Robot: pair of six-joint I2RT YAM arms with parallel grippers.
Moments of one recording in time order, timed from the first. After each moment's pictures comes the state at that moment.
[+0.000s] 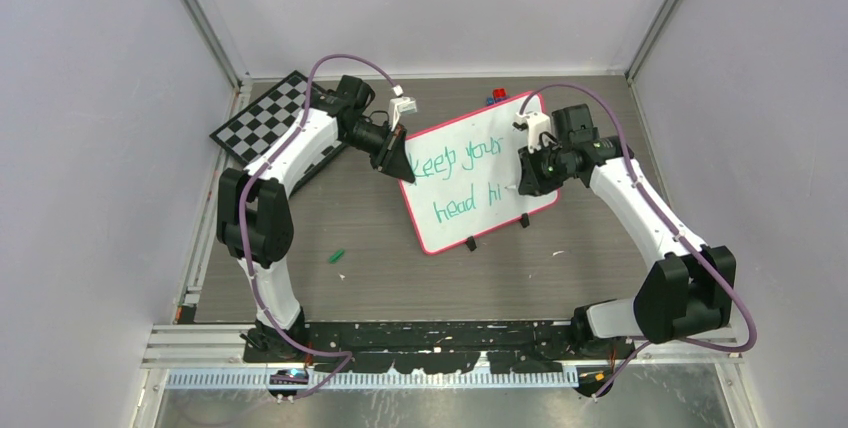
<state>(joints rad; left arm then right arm) -0.35 1.86 1.62 -0.96 0.99 0.41 0.21 1.36 1.14 -0.79 -0.32 -0.21</state>
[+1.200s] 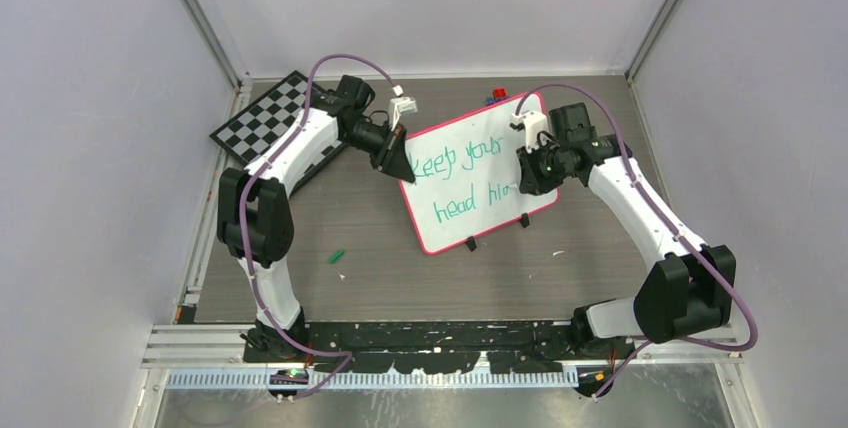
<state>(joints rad) -0.35 1.87 1.62 -0.96 0.99 0.41 0.23 1.37 1.15 -0.80 -0.28 -0.25</state>
